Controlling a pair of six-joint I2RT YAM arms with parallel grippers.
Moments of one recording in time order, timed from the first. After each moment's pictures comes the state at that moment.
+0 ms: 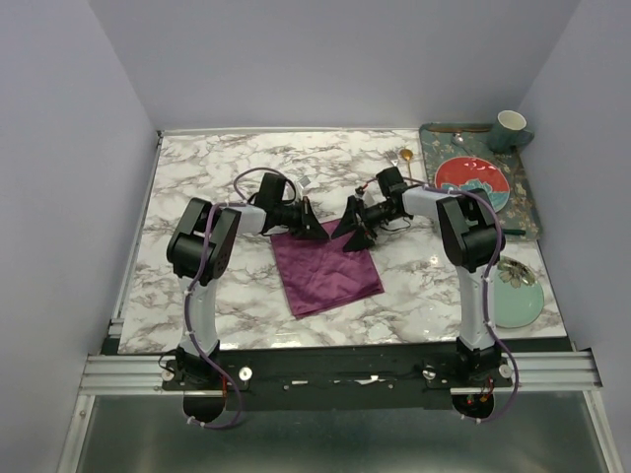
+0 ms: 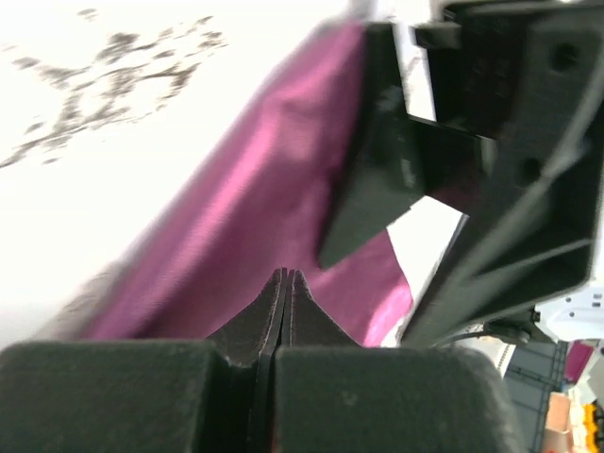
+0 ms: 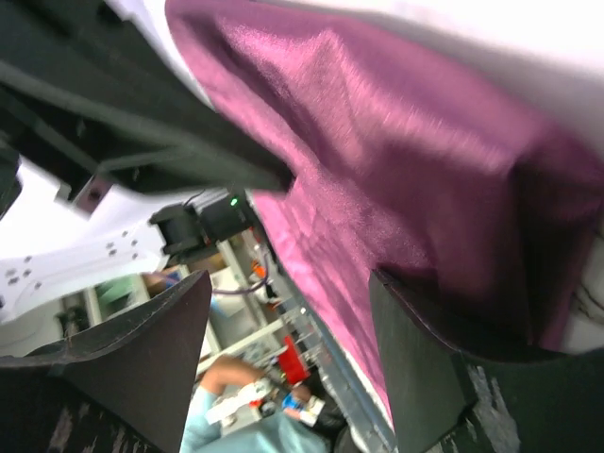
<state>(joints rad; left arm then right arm) -0.35 2.07 1.16 0.13 0.84 -0.64 0.34 2.21 1.43 -0.40 -1.04 0.55</state>
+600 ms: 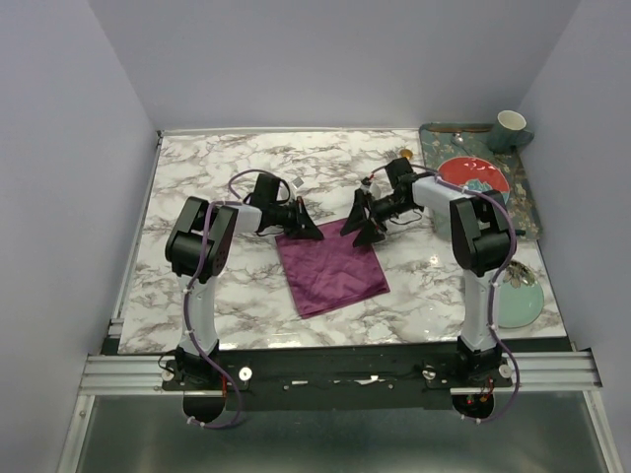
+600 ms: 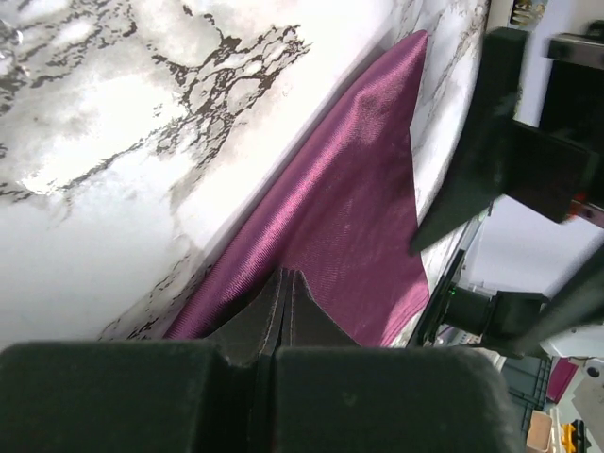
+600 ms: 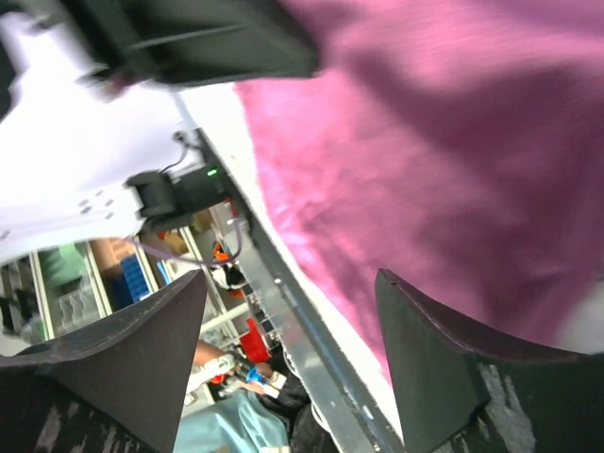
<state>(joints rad) -0.31 2.09 1.16 0.11 0.82 -0.65 0.30 2.16 1.47 -0.64 -1.03 0.31</state>
